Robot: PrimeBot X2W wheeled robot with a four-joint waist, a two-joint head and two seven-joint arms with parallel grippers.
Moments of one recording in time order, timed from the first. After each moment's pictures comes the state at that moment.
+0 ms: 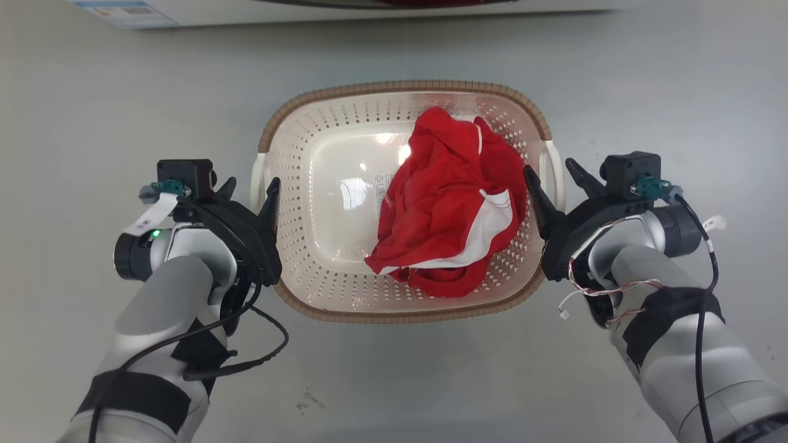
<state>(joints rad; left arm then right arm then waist) -1.02 0.06 -0.48 1.24 -0.67 -0.12 -0.10 -1.05 -0.07 0.59 1.21 0.53 0.11 -0.21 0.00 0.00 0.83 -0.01</state>
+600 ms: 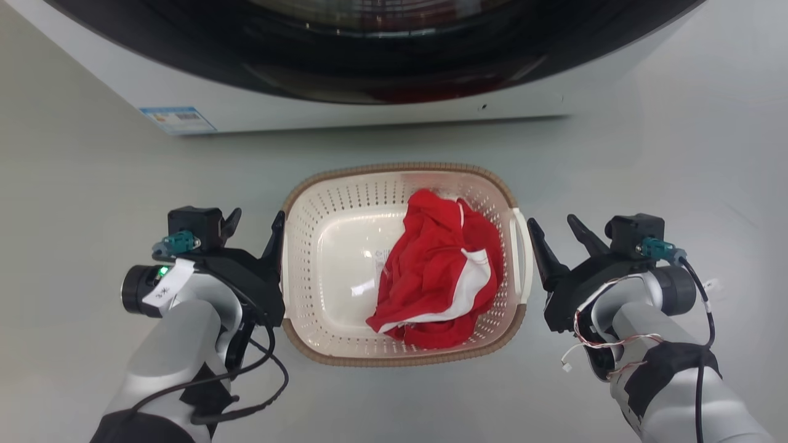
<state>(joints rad) -0.91 0.07 -0.51 1.19 -0.63 -0.12 -0.24 -0.89 -0.08 0.55 1.15 0.57 0.11 -0.25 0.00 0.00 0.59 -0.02</state>
